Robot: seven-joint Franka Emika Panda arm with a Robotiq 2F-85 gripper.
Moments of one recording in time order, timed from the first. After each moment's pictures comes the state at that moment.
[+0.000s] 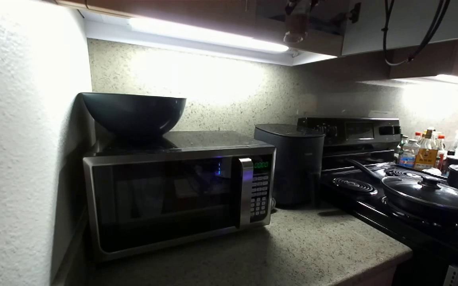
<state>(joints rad) 0.03 -0.36 0.05 -1.95 -0.57 2.65 0.45</state>
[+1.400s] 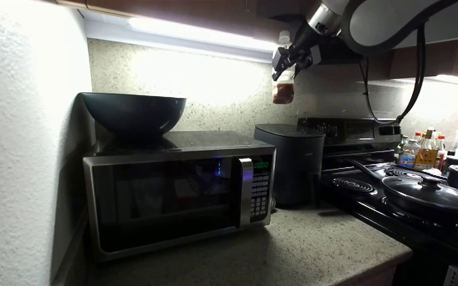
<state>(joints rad) -0.03 -0.24 0.09 -2.12 -0.51 2.77 0.48</state>
